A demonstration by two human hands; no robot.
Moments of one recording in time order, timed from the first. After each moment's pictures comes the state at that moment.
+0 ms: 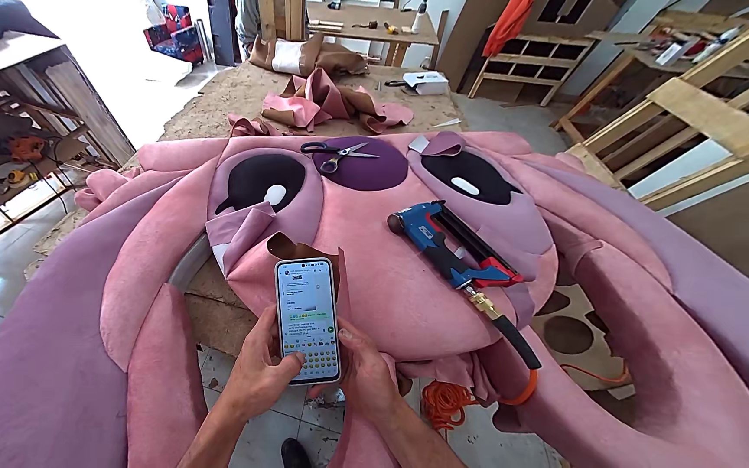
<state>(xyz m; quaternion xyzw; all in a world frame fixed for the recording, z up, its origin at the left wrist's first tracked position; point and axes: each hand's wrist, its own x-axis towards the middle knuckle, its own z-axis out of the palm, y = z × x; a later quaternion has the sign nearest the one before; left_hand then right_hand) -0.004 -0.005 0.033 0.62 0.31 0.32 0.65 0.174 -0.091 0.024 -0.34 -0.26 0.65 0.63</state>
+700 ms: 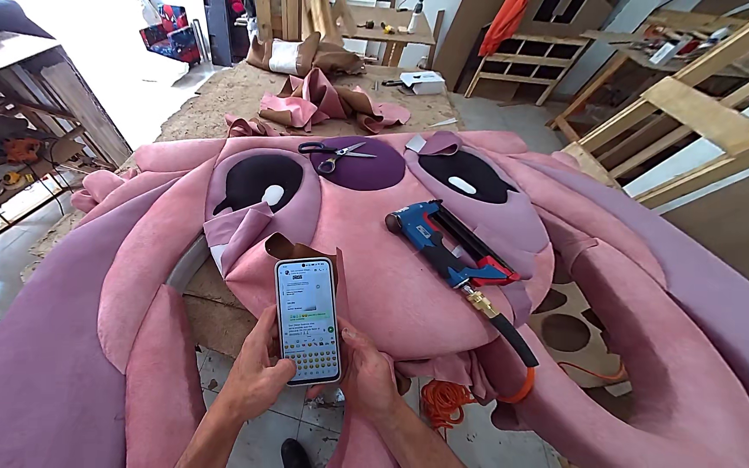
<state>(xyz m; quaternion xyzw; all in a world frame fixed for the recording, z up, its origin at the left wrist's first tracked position) -0.008 -0.002 0.031 0.64 0.29 0.30 0.65 0.174 -0.091 0.022 -0.31 -0.26 0.65 0.64</state>
